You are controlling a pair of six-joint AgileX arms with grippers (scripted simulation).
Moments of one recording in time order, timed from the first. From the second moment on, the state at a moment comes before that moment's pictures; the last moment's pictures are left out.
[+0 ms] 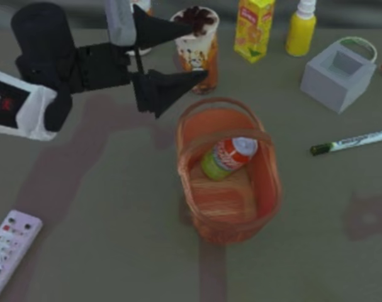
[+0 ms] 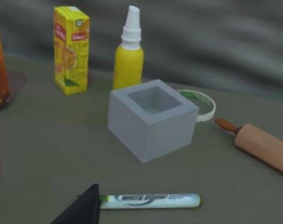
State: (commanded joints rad) left arm -0.26 2.05 1.09 1.00 1.13 -0.02; right arm 0.09 0.21 0.21 -0.17 -0.01 -0.12
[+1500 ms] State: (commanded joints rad) left arm 0.02 0.00 0.00 0.00 0.00 0.00; right arm 0.69 2.27 2.24 -1.54 0.00 -1.01
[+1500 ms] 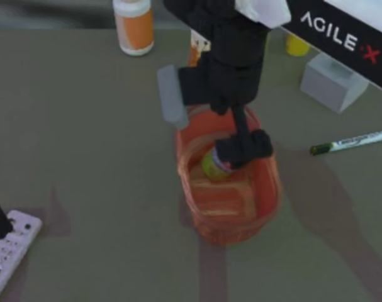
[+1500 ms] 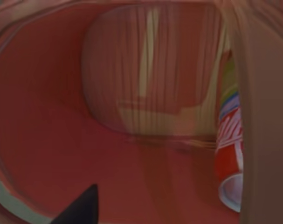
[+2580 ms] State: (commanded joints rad) left arm 0.02 0.00 0.00 0.00 0.00 0.00; right arm 0.69 2.26 2.13 -1.45 0.00 -1.01
